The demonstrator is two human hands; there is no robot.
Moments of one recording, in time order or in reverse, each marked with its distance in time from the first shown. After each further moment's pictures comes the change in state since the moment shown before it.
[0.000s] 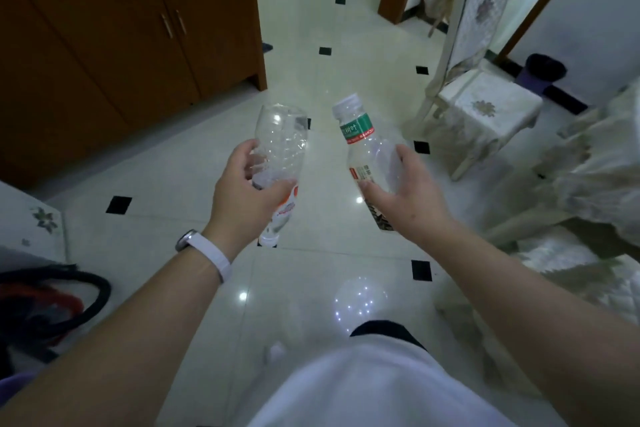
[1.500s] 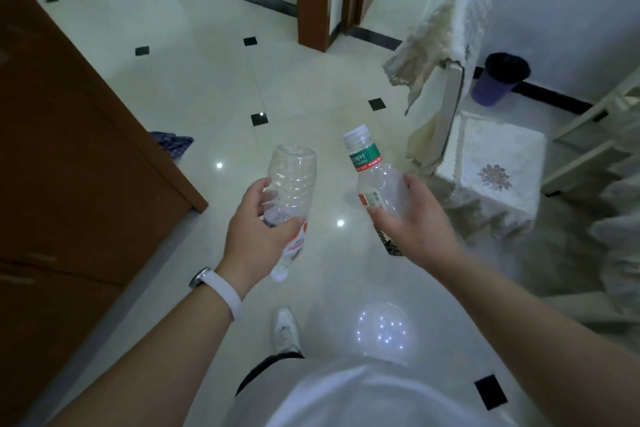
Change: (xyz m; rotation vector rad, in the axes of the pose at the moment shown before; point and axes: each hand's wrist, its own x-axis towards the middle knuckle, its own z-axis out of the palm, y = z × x) left_hand 0.750 0.059 0.191 0.048 -0.410 0.033; right_hand 0.686 0.019 -0.014 0.081 0.252 0.331
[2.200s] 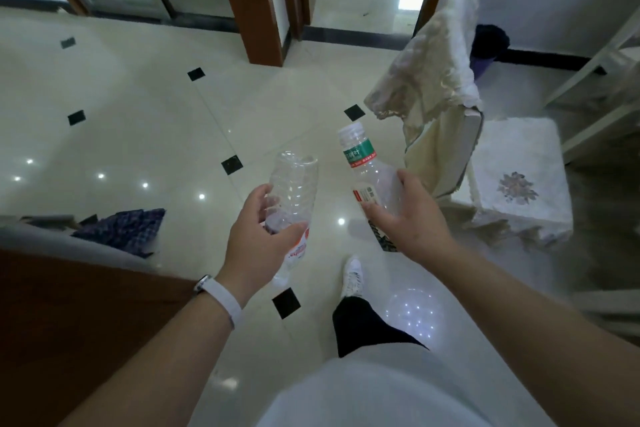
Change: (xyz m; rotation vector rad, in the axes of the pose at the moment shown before) left_hand 0.325 0.047 0.036 0.111 -0.250 0.019; right_hand 0.284 -0.025 0.020 0.085 0.150 0.171
